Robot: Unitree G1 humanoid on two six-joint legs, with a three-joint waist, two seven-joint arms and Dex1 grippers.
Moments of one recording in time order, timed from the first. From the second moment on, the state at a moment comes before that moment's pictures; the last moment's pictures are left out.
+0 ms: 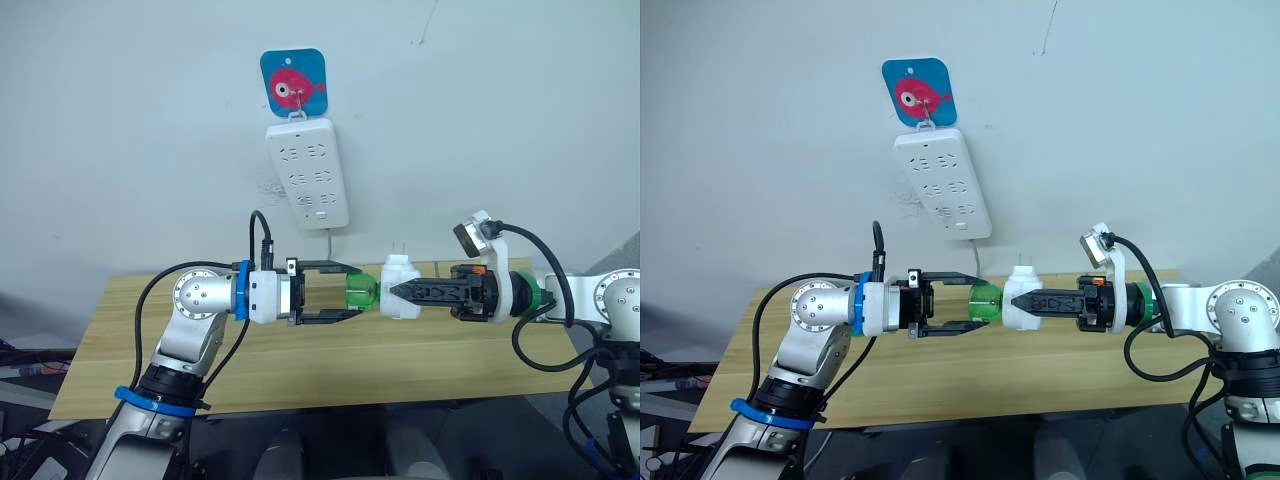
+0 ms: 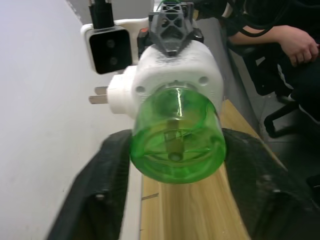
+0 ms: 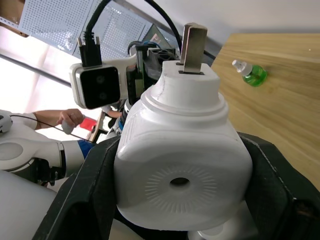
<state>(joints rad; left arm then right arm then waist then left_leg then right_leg) -0.39 0.49 -0.16 -0.05 -0.35 -0.34 -1.27 -0.48 -0.75 -0.05 -0.11 1.67 1.34 0.44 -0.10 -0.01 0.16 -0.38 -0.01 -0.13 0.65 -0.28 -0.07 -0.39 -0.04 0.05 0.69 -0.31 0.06</state>
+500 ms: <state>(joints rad) -0.68 0.66 -0.19 -0.09 -0.88 0.99 -1.17 -0.49 -0.76 -0.06 -0.11 1.64 1.33 0.48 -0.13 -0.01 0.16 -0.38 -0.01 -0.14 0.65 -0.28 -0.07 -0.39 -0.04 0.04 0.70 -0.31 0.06</state>
